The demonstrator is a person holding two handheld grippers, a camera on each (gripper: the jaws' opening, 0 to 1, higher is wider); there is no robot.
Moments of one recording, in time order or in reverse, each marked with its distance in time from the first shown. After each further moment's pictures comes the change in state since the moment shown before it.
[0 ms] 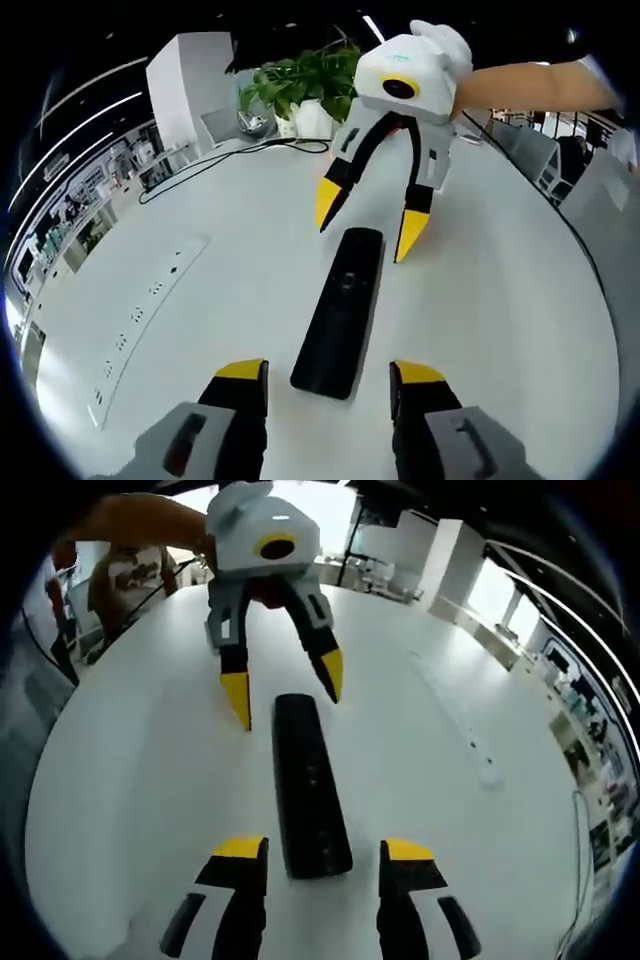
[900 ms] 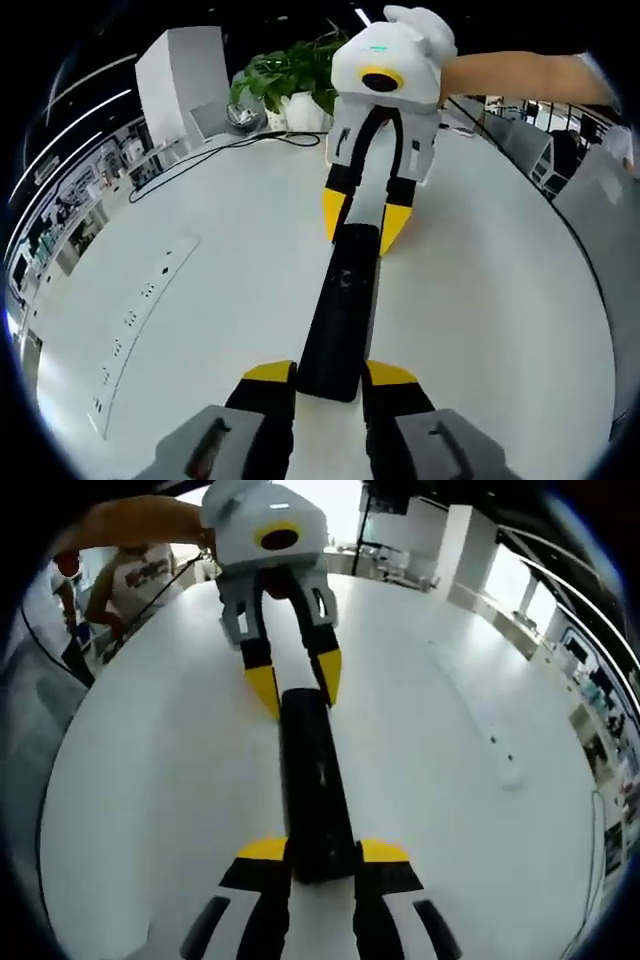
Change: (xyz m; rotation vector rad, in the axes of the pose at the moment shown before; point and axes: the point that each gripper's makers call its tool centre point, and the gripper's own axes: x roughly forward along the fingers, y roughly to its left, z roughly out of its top) left arm -0.001 0.013 -0.011 0.026 0.040 -0.032; right arm 0.000 0.010 -0.003 -0.005 0.055 0.093
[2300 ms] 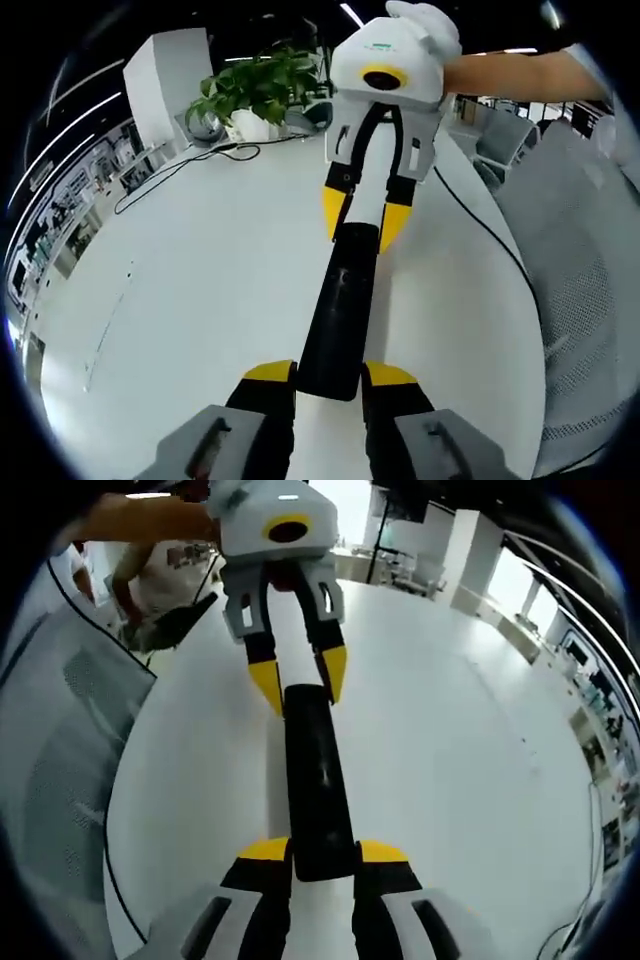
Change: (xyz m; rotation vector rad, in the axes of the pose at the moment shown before) left arm -0.039 -0.162 0.012 0.005 0.044 -0.024; right arm -0.041 0.156 0.002 0.003 0.012 0.002
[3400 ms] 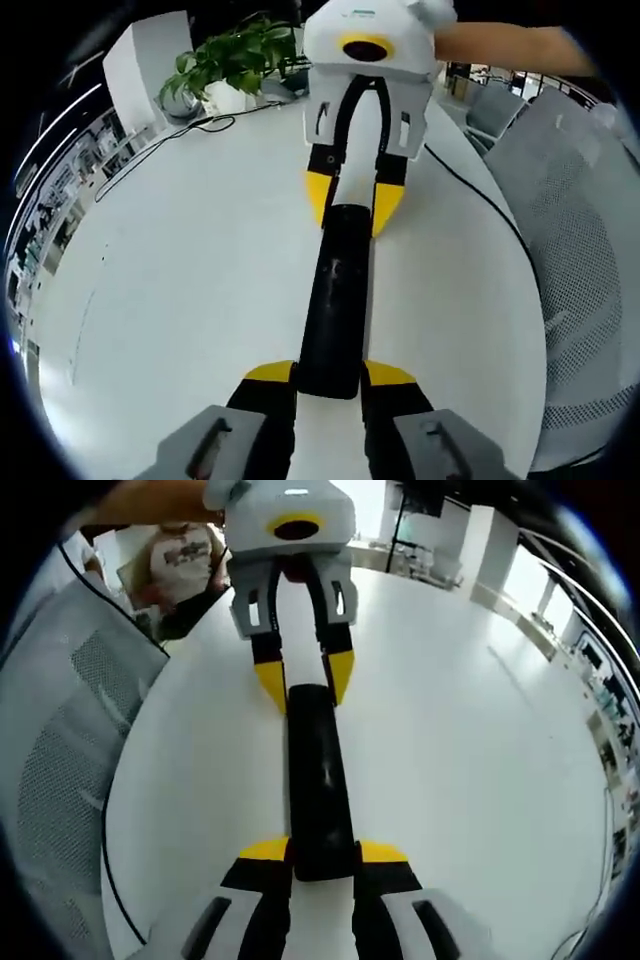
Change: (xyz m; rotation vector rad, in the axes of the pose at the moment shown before) left arm 0.014 -0.016 -0.025 0.035 0.121 -0.039; right arm 0.021 0.017 -0.010 -0.028 0.026 0.061
